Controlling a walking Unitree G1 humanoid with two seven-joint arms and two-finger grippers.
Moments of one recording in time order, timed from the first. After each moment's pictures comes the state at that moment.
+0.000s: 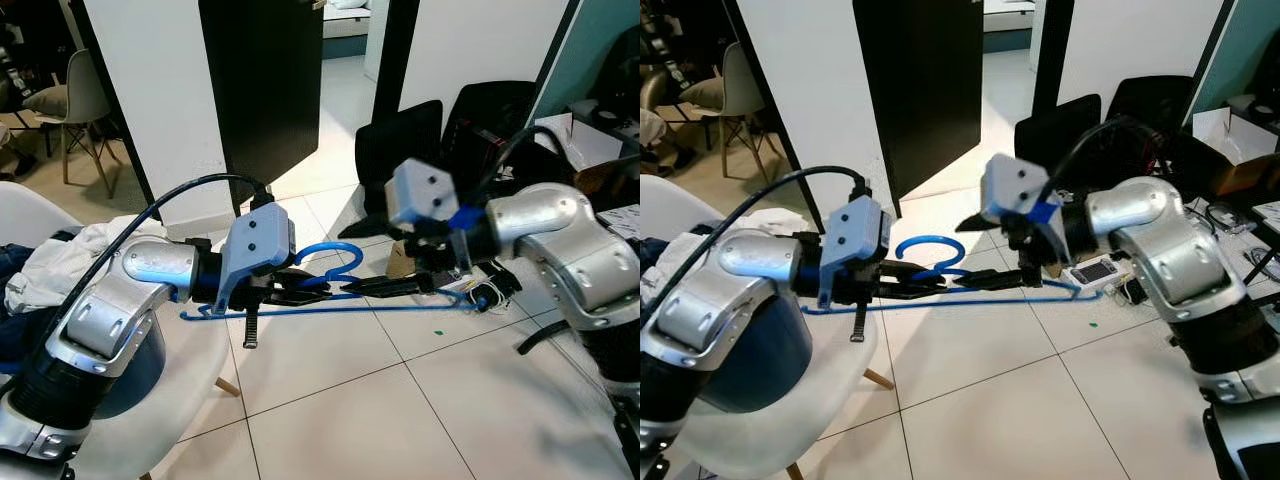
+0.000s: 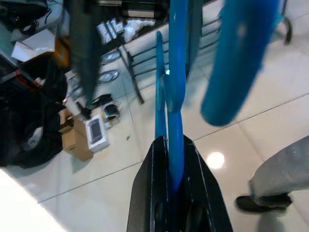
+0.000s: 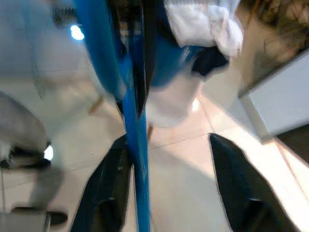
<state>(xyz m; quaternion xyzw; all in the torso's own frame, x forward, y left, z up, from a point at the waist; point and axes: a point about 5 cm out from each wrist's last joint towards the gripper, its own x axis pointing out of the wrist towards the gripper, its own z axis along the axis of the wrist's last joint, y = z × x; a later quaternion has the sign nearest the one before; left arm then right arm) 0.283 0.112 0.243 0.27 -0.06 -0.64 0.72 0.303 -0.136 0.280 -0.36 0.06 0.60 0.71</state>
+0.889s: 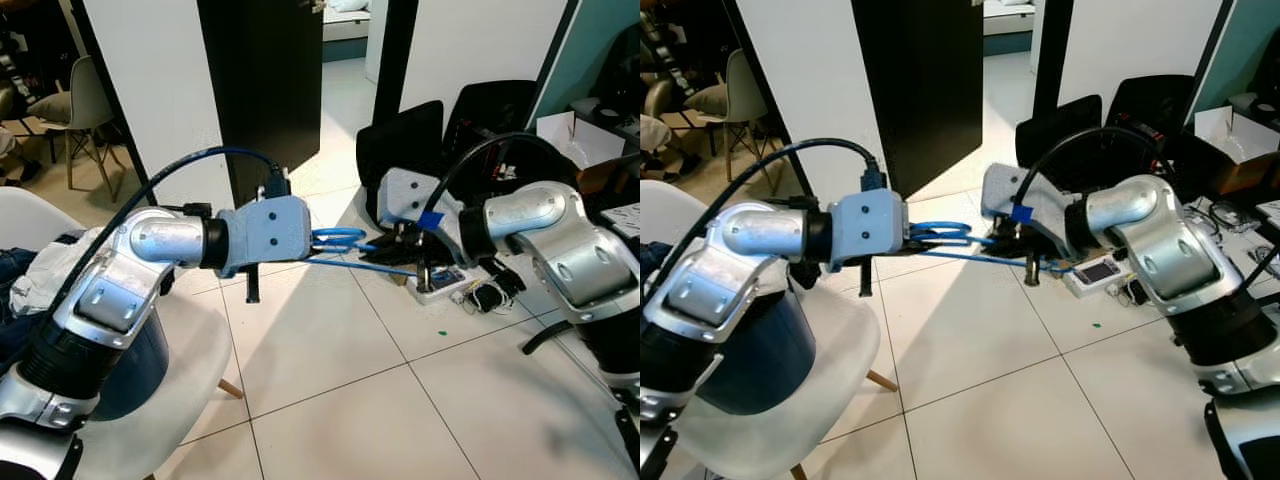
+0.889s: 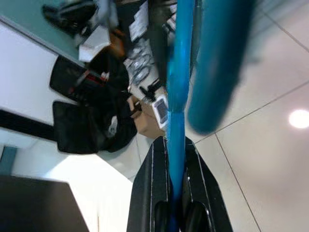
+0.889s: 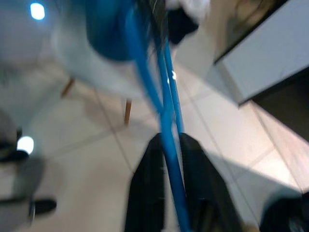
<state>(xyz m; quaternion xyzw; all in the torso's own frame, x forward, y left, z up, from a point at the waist) 0.299 0.104 0.271 0.41 -0.16 -0.55 0.71 0.314 -0.138 0.286 -0.35 0.05 0.56 0.75</state>
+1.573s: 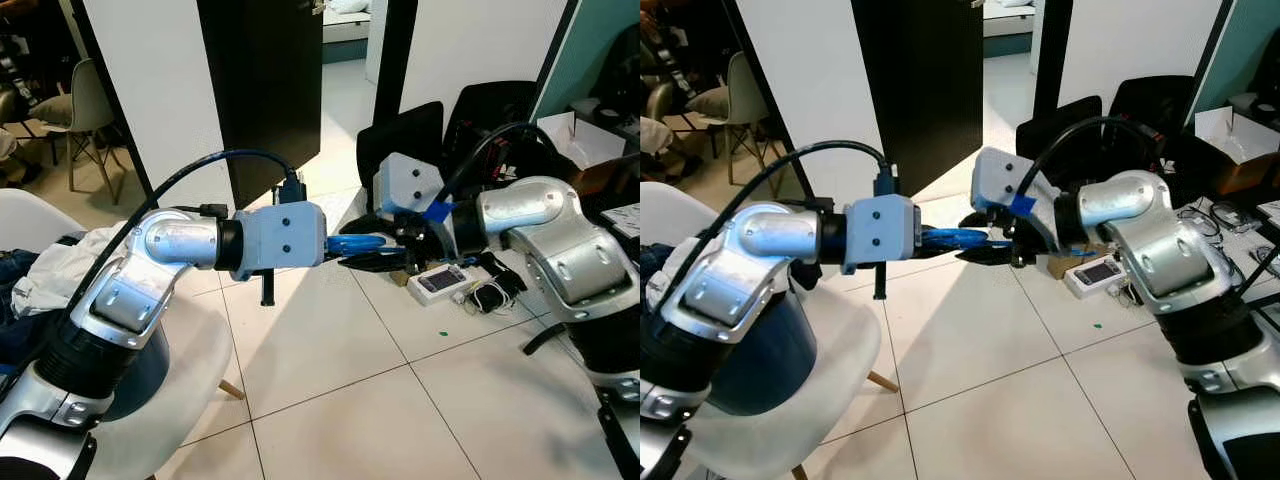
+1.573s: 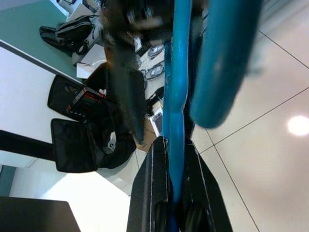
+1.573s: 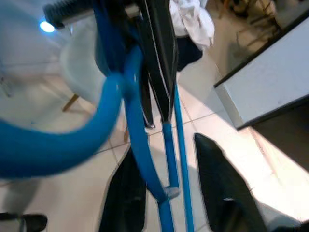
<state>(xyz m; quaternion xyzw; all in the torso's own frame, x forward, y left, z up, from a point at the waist) 0.296 0.095 0.271 0.41 -0.18 -0.56 0.70 0.316 -0.132 0.280 -0.36 0.05 0.56 0.74</state>
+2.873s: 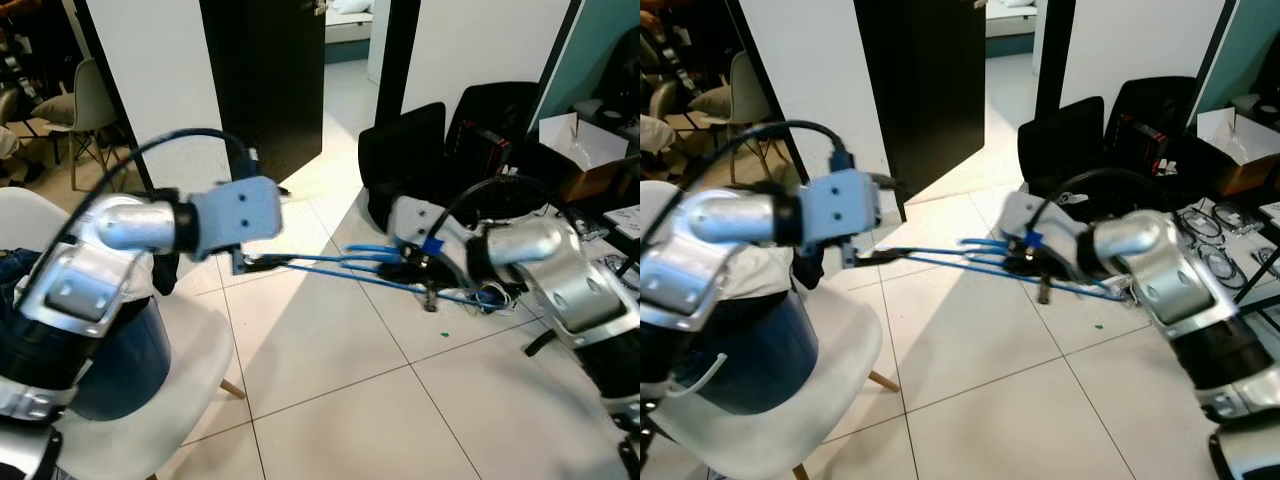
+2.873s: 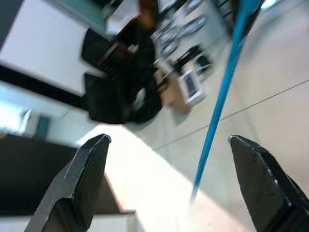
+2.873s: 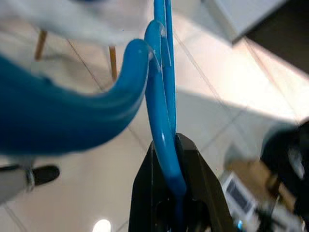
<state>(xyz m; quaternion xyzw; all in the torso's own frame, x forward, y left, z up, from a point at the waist) 0.313 0.154 0.285 0.45 -0.13 -0.45 0.76 0.328 -0.197 0.224 -0.39 0.18 0.44 0.79</state>
